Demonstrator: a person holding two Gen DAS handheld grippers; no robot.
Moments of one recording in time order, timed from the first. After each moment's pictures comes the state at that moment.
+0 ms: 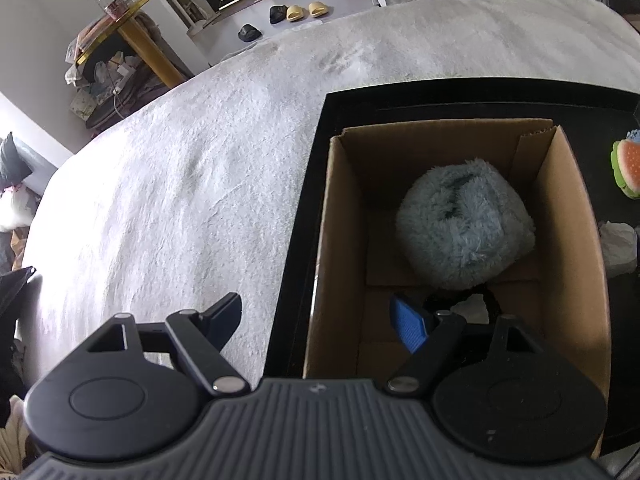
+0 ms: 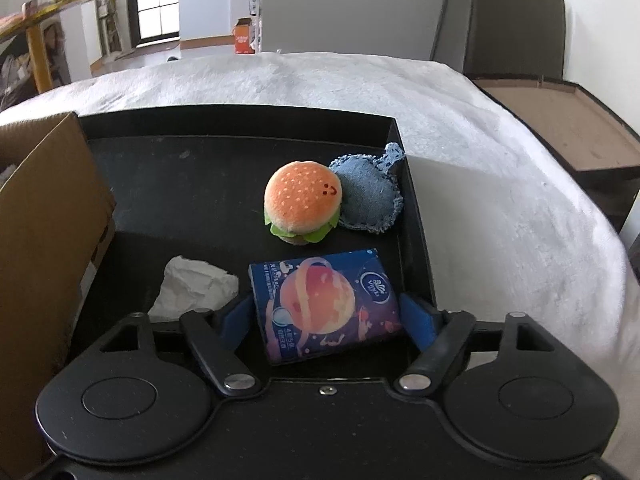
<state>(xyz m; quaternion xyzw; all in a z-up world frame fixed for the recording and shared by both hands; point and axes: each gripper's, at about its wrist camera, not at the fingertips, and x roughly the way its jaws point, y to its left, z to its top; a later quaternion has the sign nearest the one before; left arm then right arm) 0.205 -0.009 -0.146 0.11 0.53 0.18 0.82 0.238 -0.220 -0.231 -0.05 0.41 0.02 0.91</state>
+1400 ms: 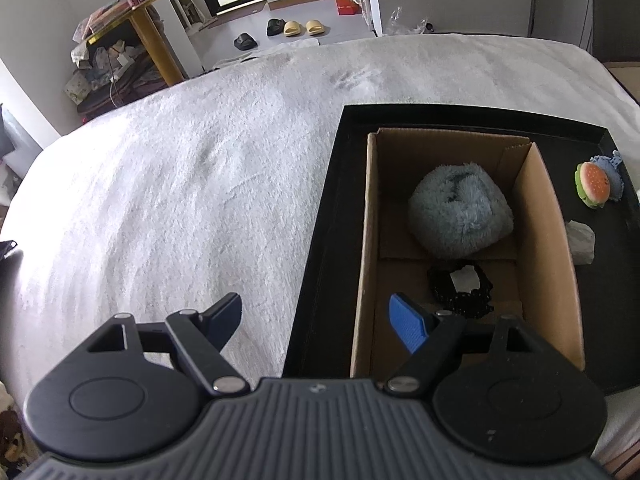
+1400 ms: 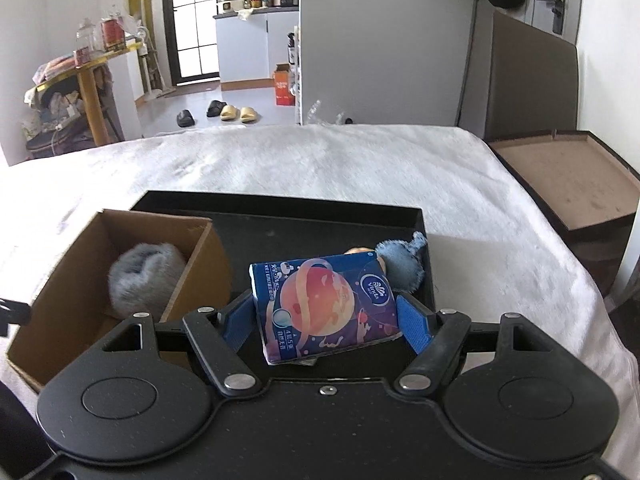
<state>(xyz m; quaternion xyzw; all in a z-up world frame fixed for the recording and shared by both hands) 0.148 0.028 -0.110 0.05 0.50 0.14 0.85 0.193 -0.198 -0.125 -0.03 0.36 0.07 0.93</state>
